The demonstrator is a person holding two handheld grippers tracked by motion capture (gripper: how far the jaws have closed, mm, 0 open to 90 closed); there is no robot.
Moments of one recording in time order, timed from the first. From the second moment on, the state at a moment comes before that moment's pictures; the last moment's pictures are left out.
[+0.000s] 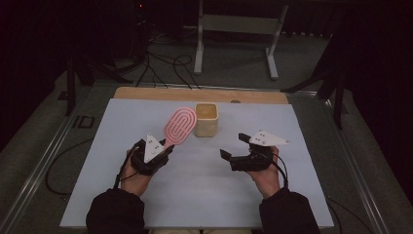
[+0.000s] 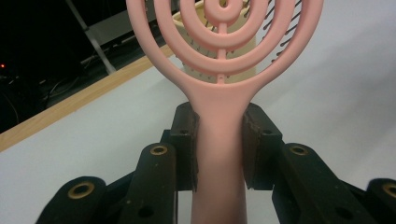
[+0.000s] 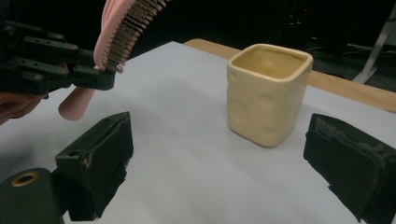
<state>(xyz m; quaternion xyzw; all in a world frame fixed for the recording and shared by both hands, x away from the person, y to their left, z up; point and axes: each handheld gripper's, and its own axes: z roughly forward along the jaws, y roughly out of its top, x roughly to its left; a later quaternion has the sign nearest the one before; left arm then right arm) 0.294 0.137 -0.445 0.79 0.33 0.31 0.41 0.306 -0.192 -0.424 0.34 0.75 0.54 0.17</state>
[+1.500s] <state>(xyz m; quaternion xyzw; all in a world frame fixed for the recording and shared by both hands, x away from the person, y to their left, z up) 0.286 0.112 -0.452 0.81 0.29 0.31 0.41 0.330 -0.131 -0.409 0.30 0.77 0.55 0.13</state>
